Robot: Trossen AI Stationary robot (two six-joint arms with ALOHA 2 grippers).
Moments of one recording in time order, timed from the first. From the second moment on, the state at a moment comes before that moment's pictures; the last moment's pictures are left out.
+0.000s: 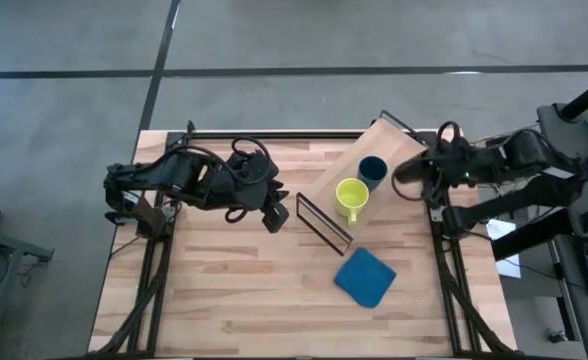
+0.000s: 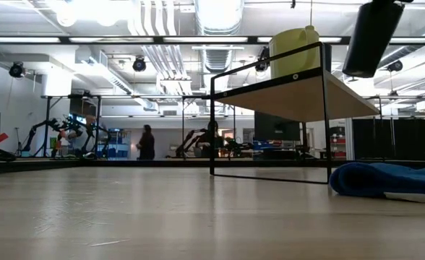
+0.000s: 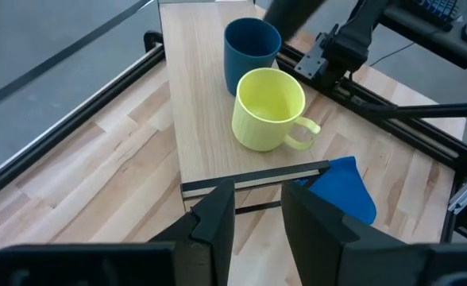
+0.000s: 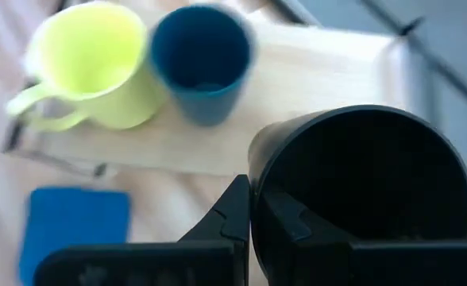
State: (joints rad) left arm -0.23 1.72 2.29 -1.34 -0.51 -0.70; right arm 0.07 0.96 1.47 -1.57 0.38 0.58
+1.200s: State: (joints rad) left arm -0.21 1.72 2.29 -1.34 -0.51 -0.70; right arm -0.73 1.23 1.73 -1.57 0.04 -0.03
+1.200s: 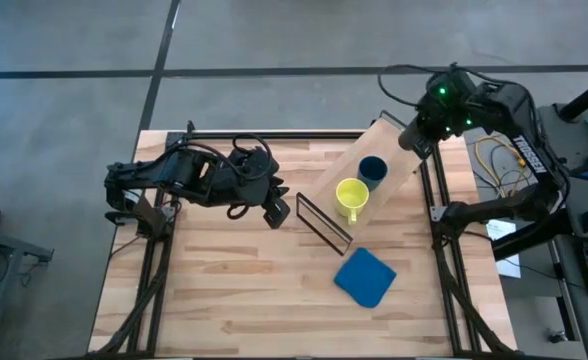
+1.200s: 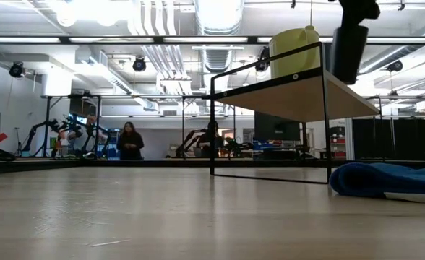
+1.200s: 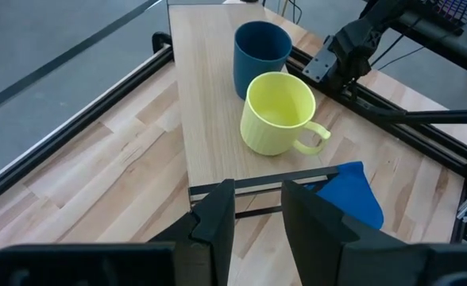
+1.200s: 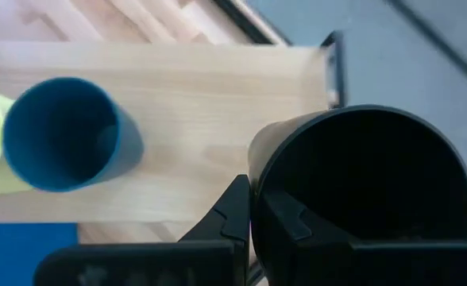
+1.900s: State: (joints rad) left arm -0.20 1.72 2.28 -1.34 -0.53 -0.70; right arm -0.74 1.26 1.60 -1.57 -0.05 -0.05
